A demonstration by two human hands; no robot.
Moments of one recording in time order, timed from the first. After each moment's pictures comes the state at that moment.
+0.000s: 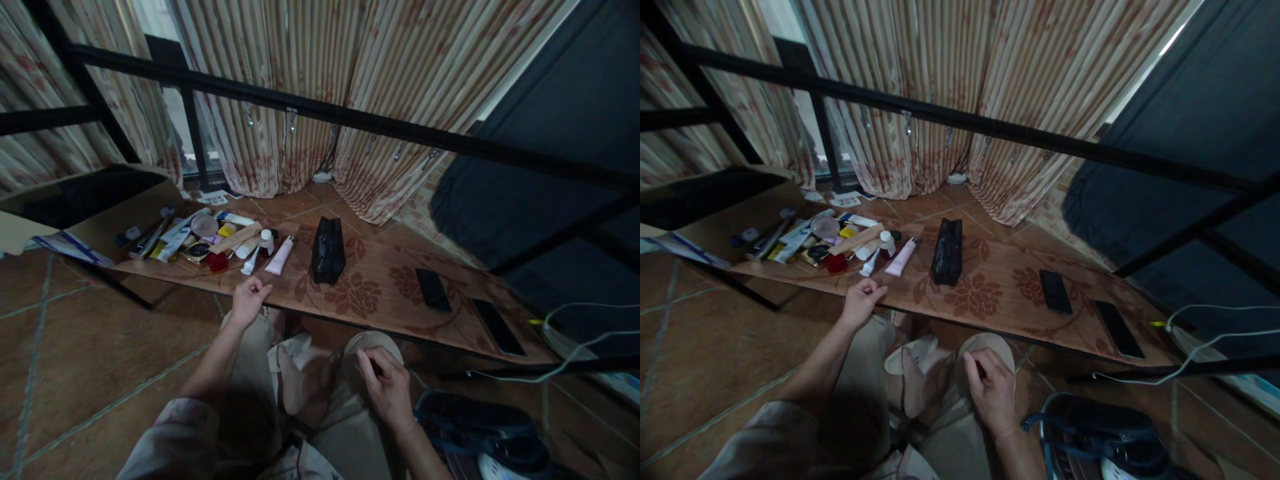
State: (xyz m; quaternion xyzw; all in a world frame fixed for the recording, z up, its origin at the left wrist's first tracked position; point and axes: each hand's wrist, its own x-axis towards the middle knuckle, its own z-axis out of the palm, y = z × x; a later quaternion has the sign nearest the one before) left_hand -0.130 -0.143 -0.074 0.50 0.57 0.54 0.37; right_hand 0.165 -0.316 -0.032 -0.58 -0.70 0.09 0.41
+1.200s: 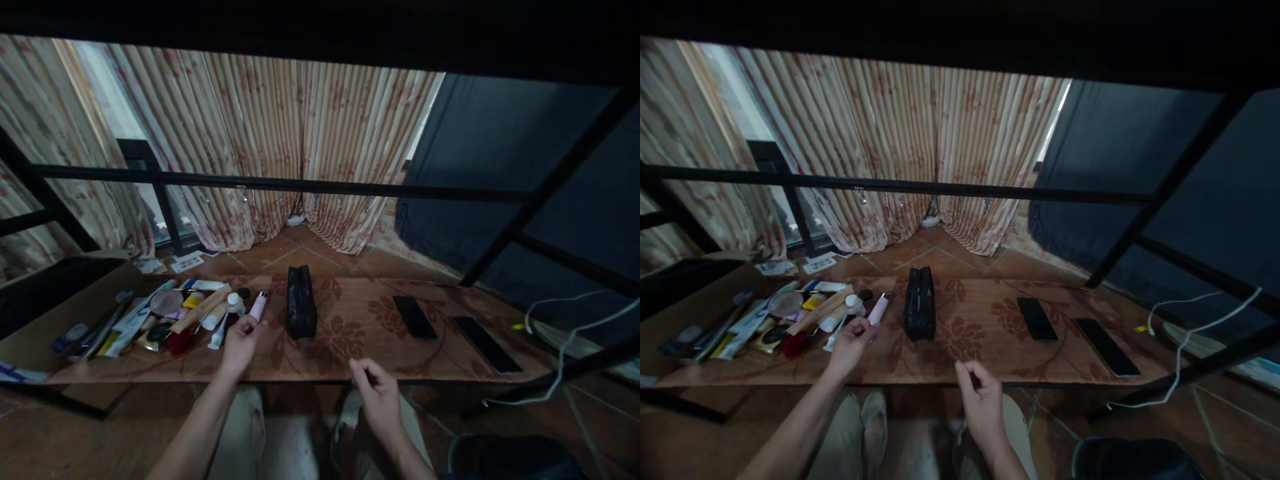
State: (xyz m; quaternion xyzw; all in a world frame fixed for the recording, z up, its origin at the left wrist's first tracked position) left_hand -0.083 -0.092 -0.016 0.57 0.54 0.50 0.36; right_hand 0.169 -0.246 -0.017 -0.60 -0.47 0.27 0.59
